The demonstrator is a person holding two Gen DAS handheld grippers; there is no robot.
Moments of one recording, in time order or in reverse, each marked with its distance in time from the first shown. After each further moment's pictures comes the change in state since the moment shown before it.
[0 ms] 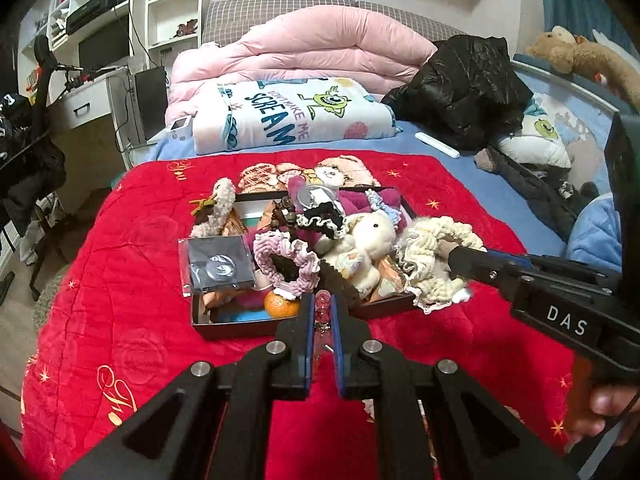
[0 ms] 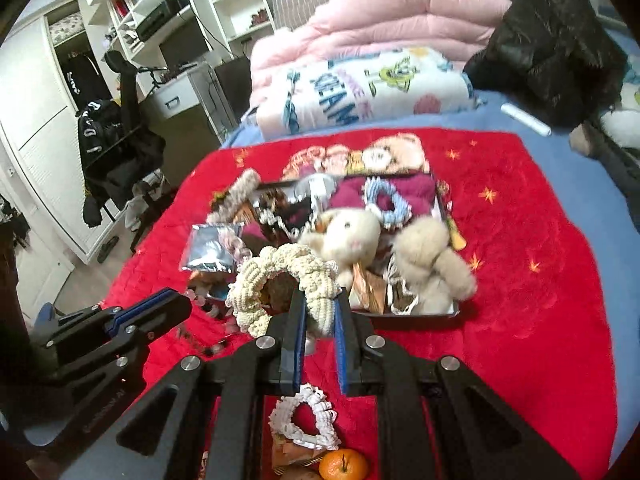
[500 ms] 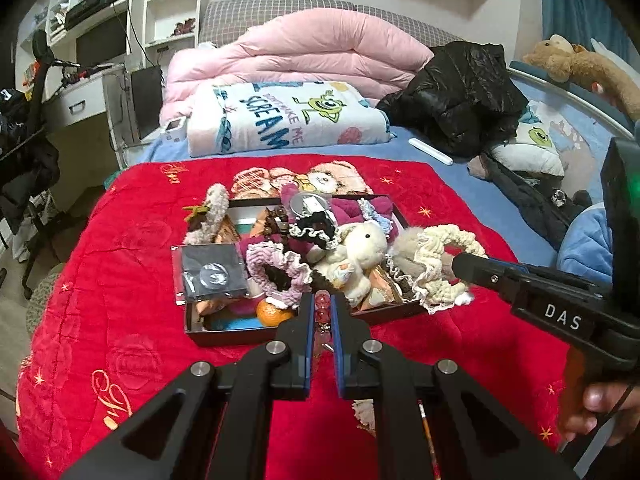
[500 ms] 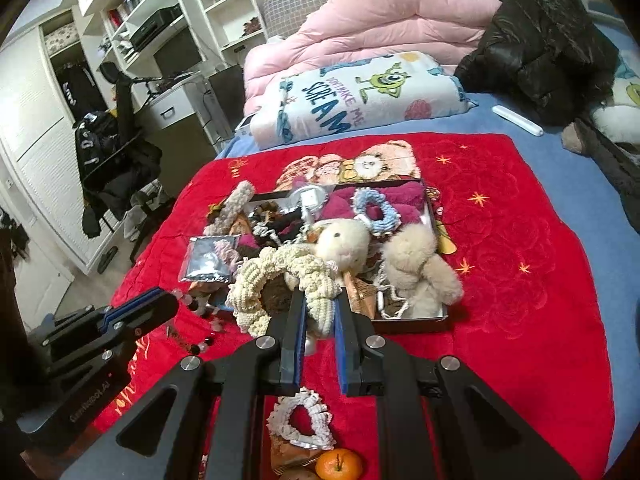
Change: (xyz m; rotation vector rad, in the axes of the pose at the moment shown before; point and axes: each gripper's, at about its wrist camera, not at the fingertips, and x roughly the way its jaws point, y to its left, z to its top) left arm 0.000 0.000 0.011 -0.013 0.003 -0.030; right arm -0.013 -0.012 0.005 0.044 -0.015 -0.005
